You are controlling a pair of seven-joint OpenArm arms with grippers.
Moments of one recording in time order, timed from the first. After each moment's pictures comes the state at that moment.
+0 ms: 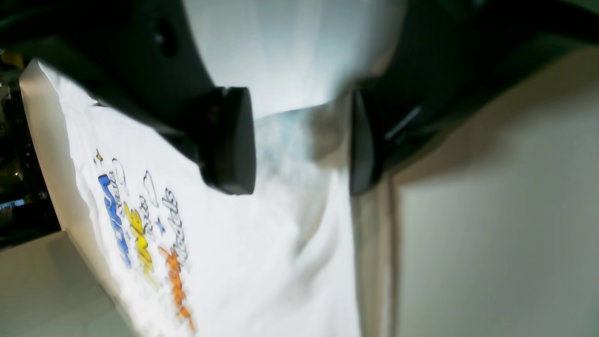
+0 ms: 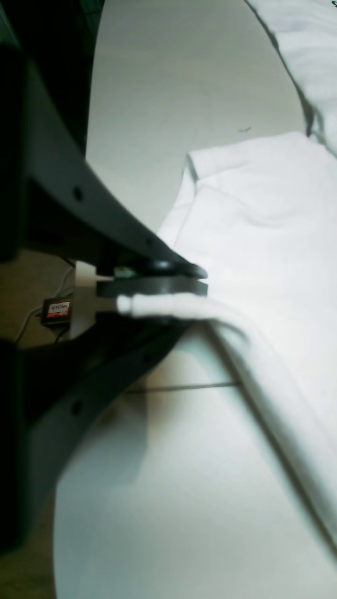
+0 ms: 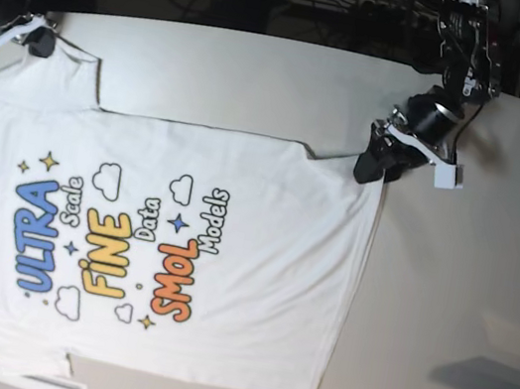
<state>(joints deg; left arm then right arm) 20.0 -8.5 -19.1 84.7 -48.2 -25.4 29.9 -15.8 3.5 52.2 93.3 39.6 41.2 -74.0</state>
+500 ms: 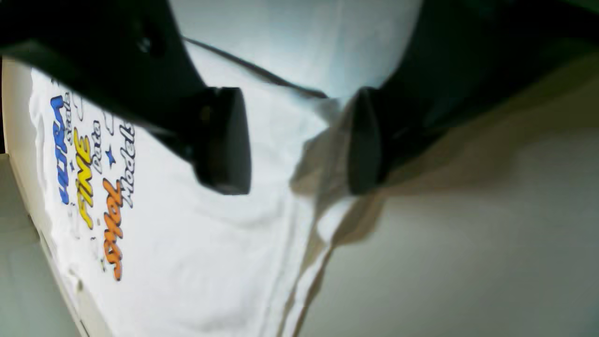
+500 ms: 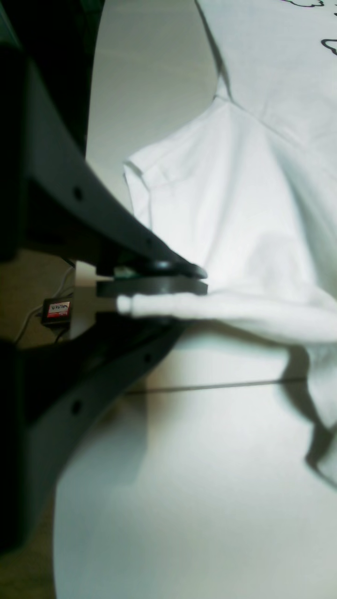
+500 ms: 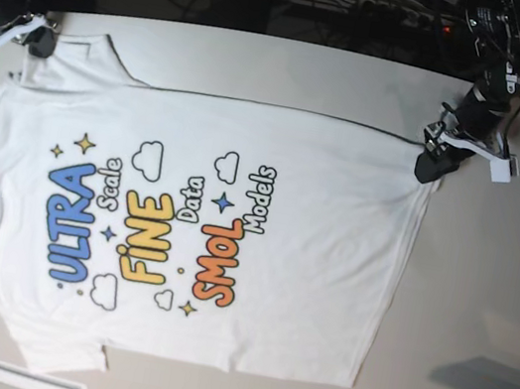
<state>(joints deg) 20.5 -8.2 -33.3 88.5 -49.7 -18.3 38.2 -15.8 3.5 52.2 93.3 39.6 41.2 -74.1</state>
